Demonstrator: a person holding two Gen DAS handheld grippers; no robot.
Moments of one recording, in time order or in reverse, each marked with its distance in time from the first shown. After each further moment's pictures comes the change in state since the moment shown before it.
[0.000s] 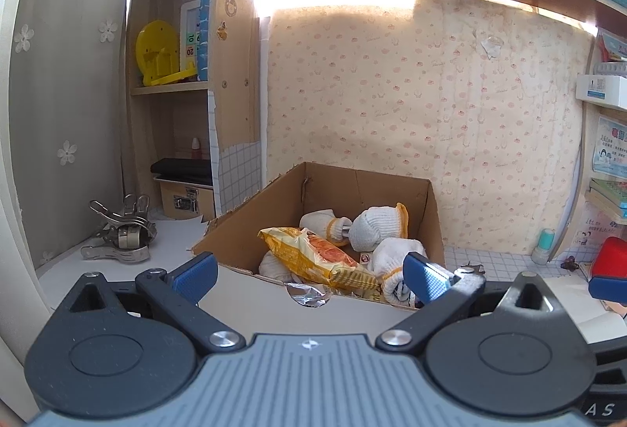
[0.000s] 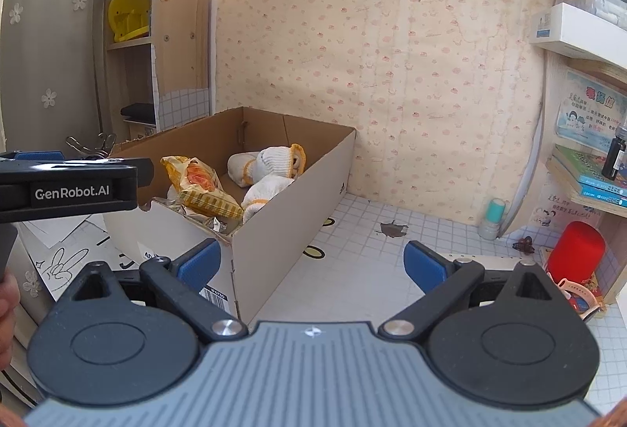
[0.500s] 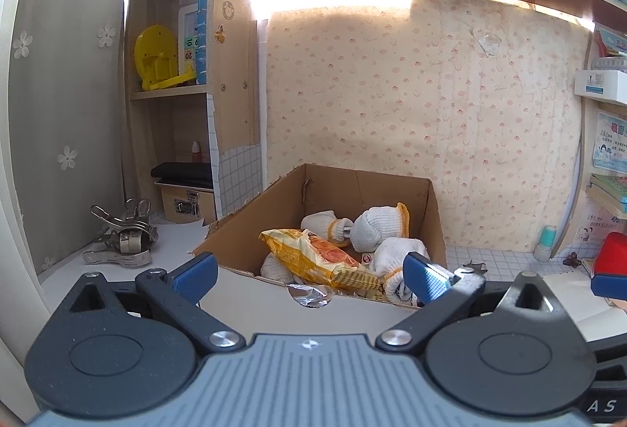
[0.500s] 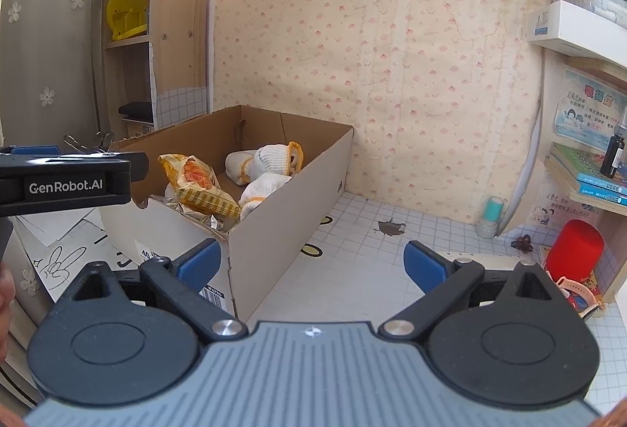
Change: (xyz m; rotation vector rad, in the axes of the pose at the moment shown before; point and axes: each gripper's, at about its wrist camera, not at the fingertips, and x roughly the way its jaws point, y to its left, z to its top) left arm -0.001 -0.001 0.000 0.016 -0.005 -0.003; right arm 0.000 -0.001 -0.002 0.004 -0.001 -0.005
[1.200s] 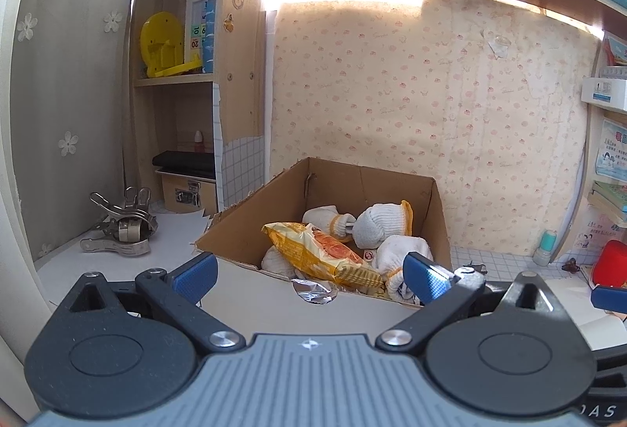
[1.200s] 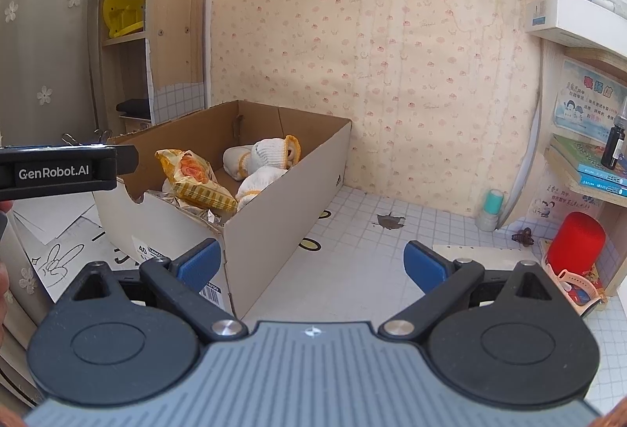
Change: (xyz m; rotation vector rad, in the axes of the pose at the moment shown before) left arm 0.004 0.005 0.000 -0.037 0.020 0.002; right arm 0.003 -0.002 -0.004 0.004 0.011 -0.007
